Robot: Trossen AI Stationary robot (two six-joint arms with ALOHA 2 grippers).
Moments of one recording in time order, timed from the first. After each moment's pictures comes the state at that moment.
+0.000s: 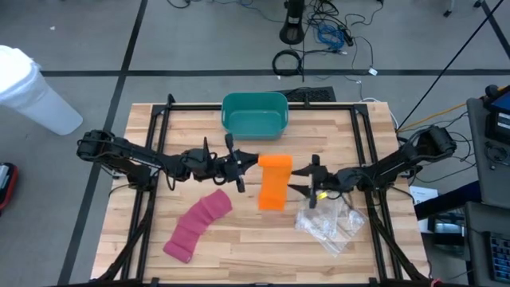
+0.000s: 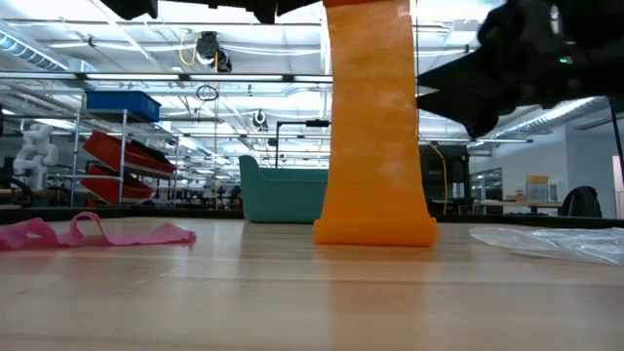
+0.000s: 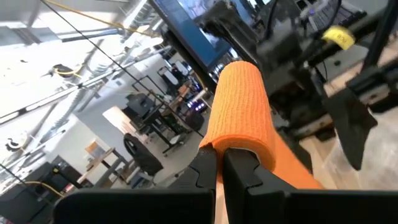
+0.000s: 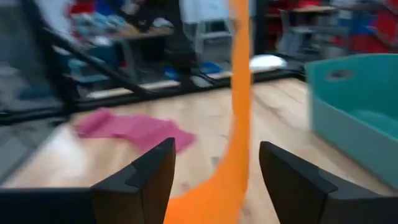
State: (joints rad) left arm -0.11 1.42 0.80 0.75 -0.30 0.77; right arm 0.28 1.31 0.20 1.07 0.40 0.19
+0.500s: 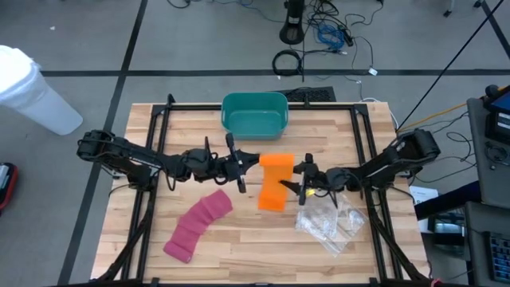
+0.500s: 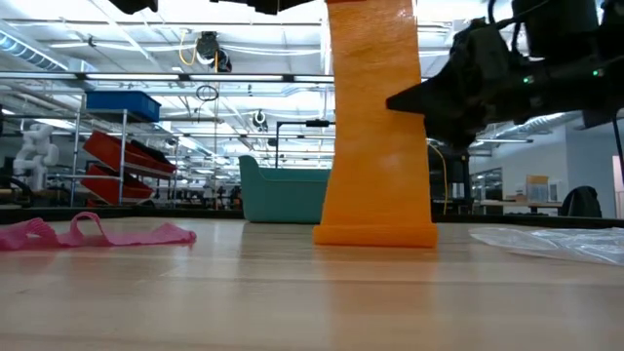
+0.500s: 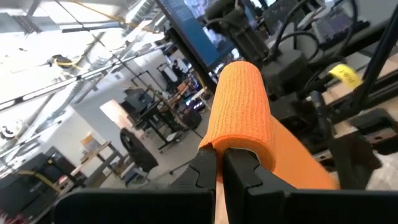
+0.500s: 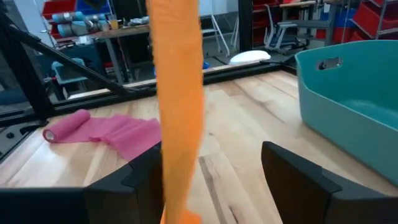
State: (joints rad) left arm -0.12 1.42 0.82 0.72 -0.33 0.71; right arm 0.21 1.53 0.28 1.17 0.41 0.21
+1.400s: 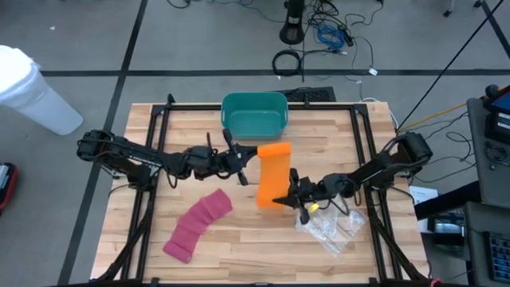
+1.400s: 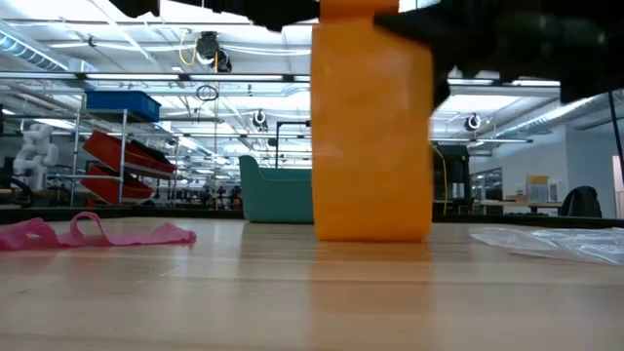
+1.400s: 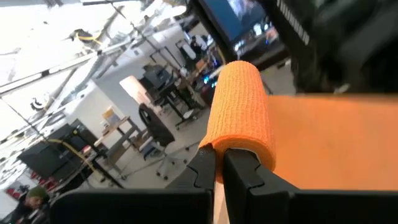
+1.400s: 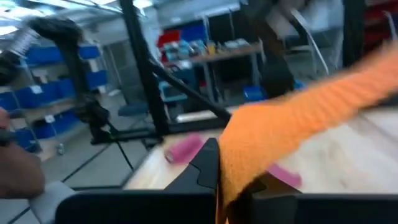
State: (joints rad) left arm -0.09 1.42 0.82 0.68 -0.43 0.69; right arm 0.30 1.60 0.43 1.27 0.12 0.22
